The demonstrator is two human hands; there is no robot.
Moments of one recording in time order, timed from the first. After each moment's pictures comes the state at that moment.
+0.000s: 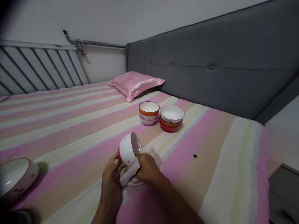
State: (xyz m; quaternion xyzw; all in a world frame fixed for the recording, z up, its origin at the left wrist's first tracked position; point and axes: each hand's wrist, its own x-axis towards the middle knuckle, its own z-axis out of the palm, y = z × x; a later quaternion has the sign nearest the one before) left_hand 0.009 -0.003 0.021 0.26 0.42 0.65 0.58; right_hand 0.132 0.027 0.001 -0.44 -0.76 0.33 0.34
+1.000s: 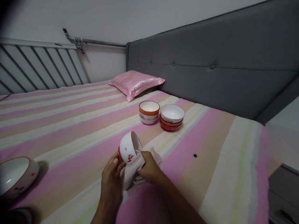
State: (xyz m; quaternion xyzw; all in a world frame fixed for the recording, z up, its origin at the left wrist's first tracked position) left_hand 0.007 -0.002 0.017 0.29 0.43 0.65 0.55; right_hand 0.130 0.026 0.009 -0.38 -0.63 0.52 0.43
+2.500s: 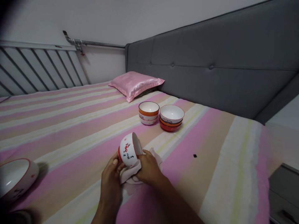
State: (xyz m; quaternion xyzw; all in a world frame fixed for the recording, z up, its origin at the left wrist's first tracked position) left_hand 0.009 -0.002 0.022 0.26 0.44 0.66 0.55; right_hand 0.133 0.029 0.002 -0.48 -0.81 0.22 0.27
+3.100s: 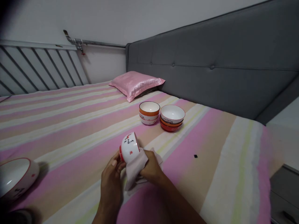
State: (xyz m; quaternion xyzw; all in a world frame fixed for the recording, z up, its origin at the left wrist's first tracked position) left_hand 0.006 -0.003 0.017 0.31 0.43 0.67 0.52; right_hand 0.132 0.029 0.001 -0.42 -0.63 0.45 0.47
